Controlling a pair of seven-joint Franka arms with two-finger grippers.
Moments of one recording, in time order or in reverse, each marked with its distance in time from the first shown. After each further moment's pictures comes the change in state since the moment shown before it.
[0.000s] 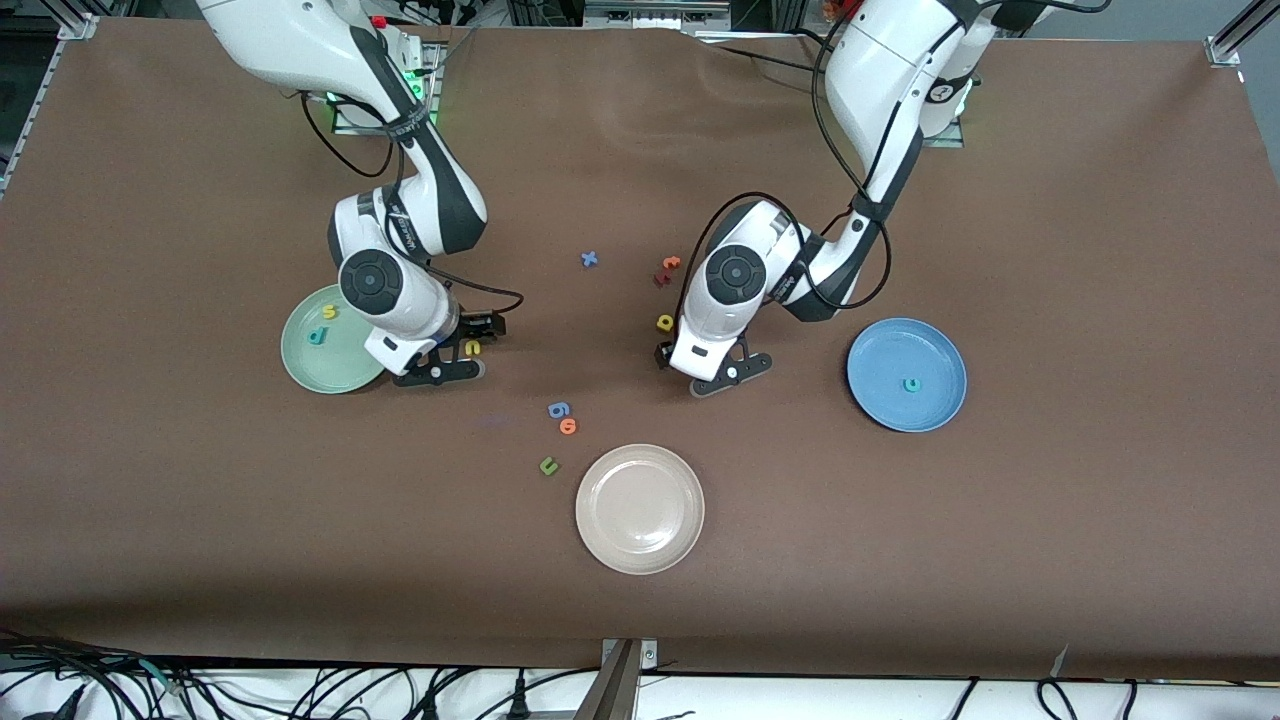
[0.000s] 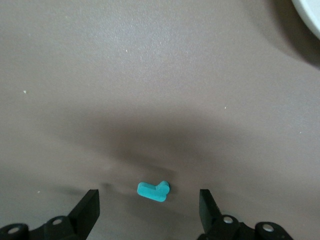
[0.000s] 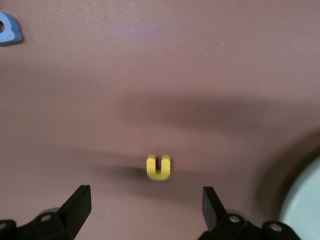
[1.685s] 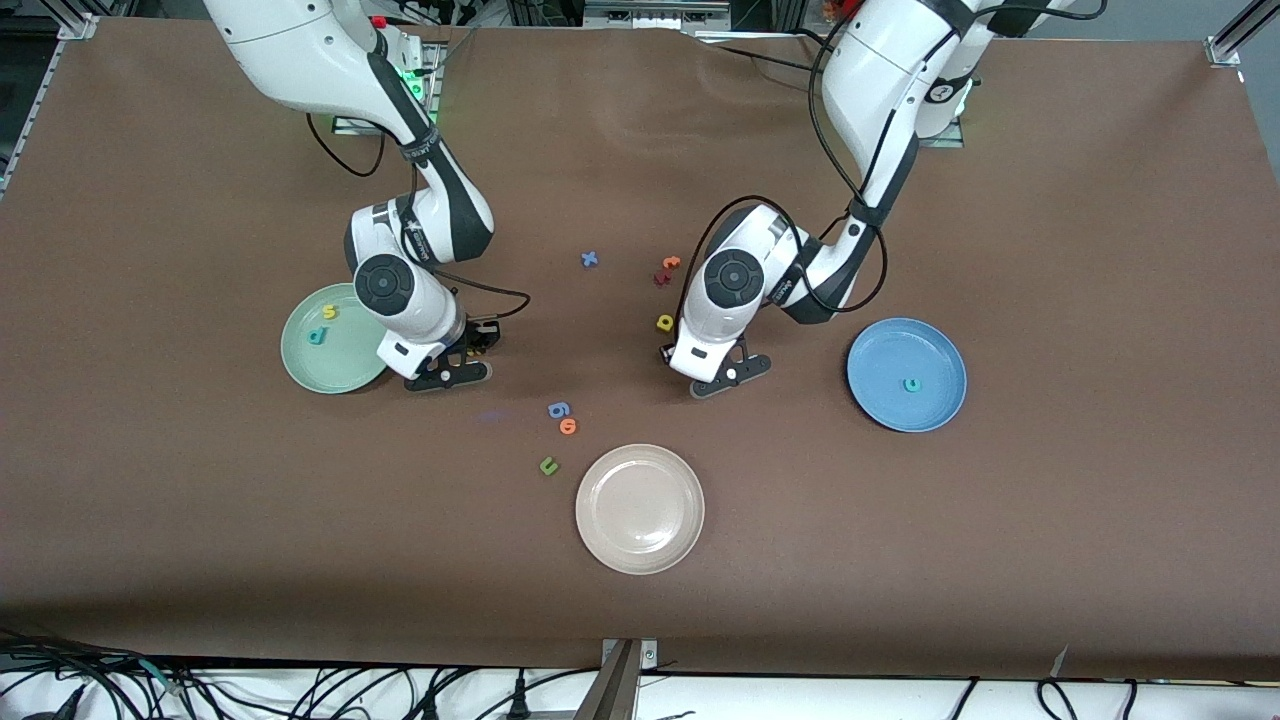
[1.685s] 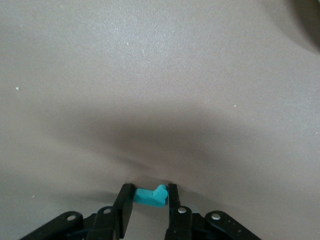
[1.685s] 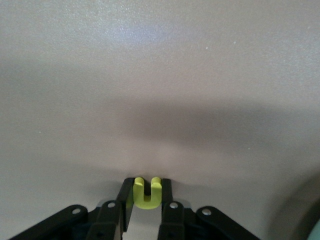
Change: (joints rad) left arm -0.002 0.021 -0.001 0.000 0.000 0.010 -0.001; right arm 0.001 0.043 -0.002 -0.040 0.000 0.114 -0.026
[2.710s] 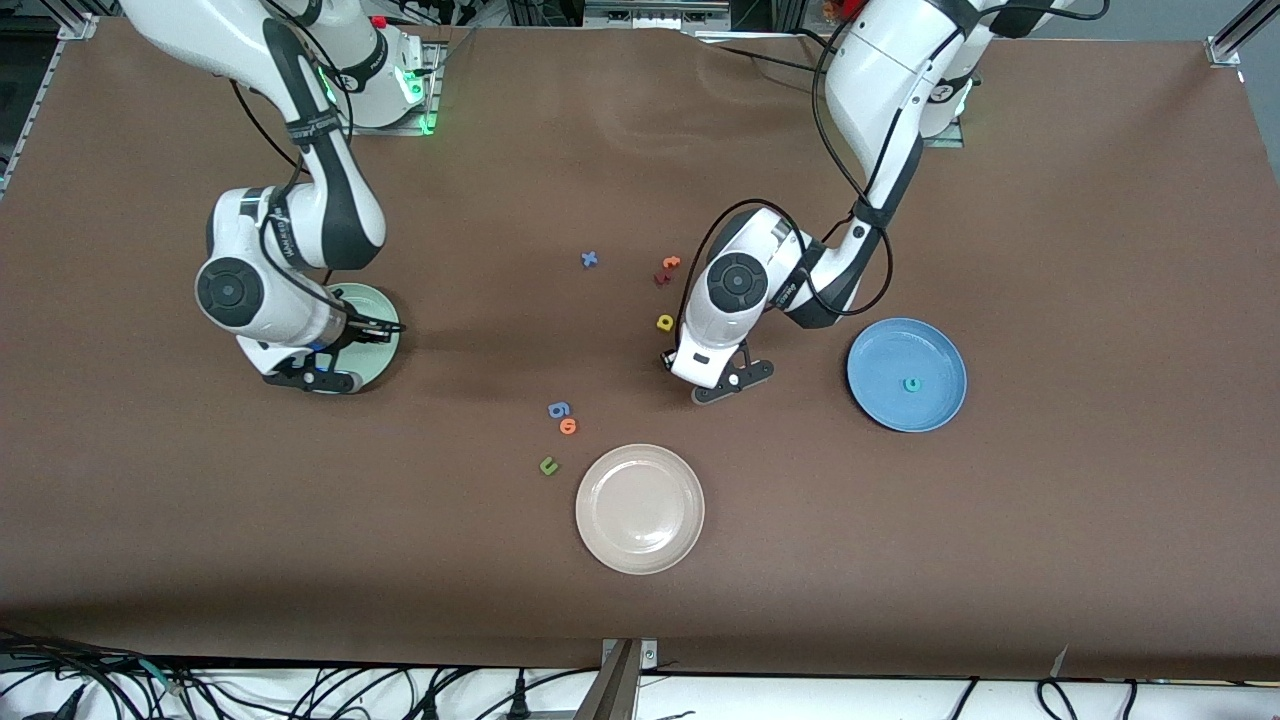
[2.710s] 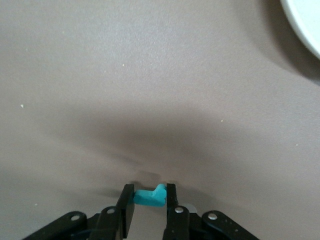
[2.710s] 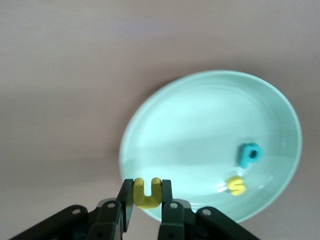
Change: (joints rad) left arm 0.011 -0.001 0.006 0.039 0.002 -0.033 0.031; right arm -0.007 -0.151 -0.267 -0.023 0.000 -0.286 0.053
